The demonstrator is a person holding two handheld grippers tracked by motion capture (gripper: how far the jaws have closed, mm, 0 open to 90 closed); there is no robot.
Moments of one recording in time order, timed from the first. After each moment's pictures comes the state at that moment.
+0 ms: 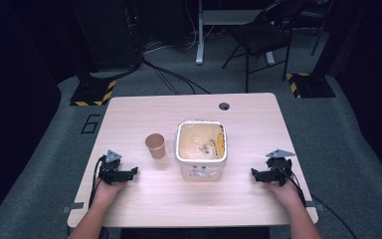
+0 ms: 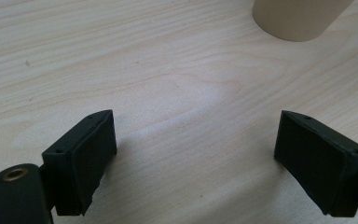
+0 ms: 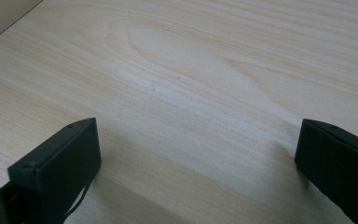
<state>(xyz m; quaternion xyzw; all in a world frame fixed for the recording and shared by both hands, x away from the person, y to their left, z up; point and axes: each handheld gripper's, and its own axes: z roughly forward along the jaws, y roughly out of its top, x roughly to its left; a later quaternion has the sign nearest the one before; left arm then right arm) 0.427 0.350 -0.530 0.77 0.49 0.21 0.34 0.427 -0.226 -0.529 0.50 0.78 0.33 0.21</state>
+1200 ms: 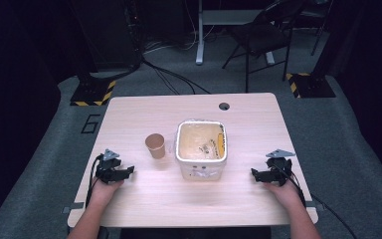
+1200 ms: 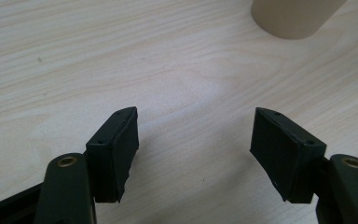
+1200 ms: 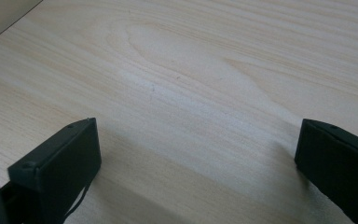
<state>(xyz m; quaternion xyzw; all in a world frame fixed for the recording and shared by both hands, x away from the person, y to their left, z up) 0.424 0.356 -0.517 0.77 0.50 0.20 0.34 0.427 -0.226 -0.529 0.50 0.78 0.33 0.21</state>
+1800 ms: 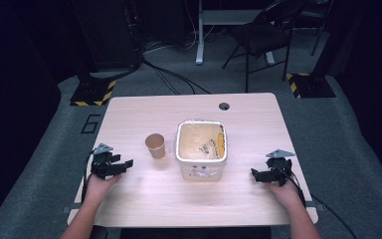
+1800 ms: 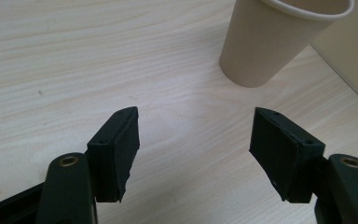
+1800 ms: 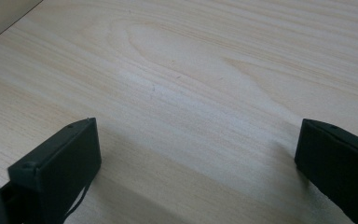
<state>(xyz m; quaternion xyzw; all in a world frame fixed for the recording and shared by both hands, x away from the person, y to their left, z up) 0.425 0.359 -0.484 0.75 0.51 0.17 0.39 0.426 -0.225 -0.529 0.50 0.78 0.33 0.21</state>
